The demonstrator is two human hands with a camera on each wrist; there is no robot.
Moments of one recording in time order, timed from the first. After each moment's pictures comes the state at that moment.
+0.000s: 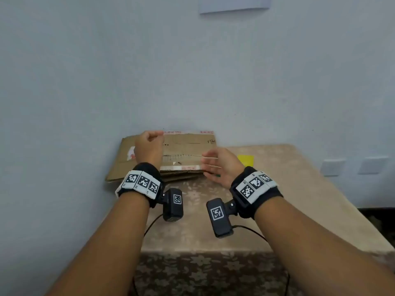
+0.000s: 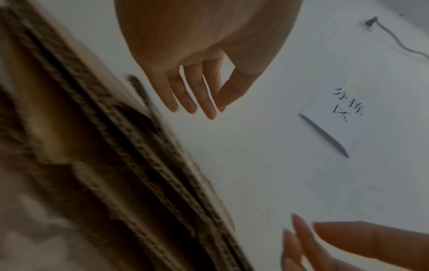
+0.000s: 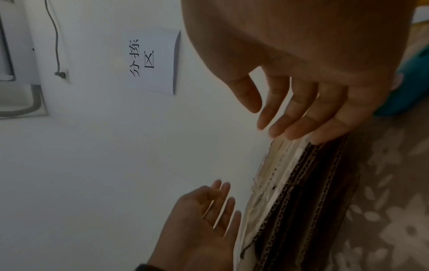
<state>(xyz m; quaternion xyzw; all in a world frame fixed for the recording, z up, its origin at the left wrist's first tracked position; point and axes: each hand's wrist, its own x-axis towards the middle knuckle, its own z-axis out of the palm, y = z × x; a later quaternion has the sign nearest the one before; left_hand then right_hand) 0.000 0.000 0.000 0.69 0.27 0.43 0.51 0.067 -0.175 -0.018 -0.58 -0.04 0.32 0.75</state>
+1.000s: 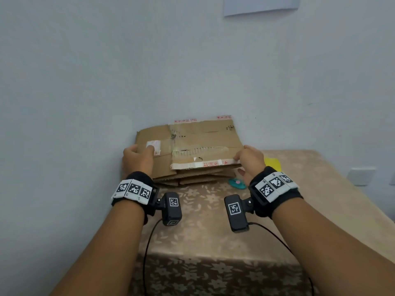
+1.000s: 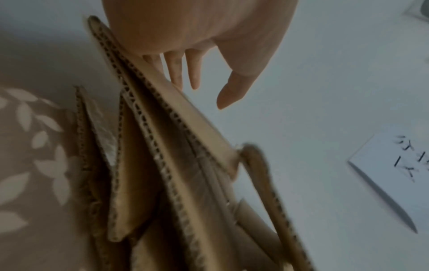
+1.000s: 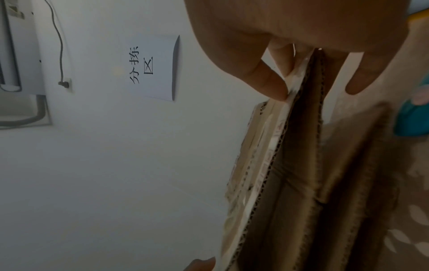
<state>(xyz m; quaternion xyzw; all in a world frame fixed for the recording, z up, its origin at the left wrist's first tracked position) -0.043 0.063 -0.009 0.64 0.44 0.42 0.48 0.088 -0.162 -0.016 -0.63 -0.01 0.17 0.76</state>
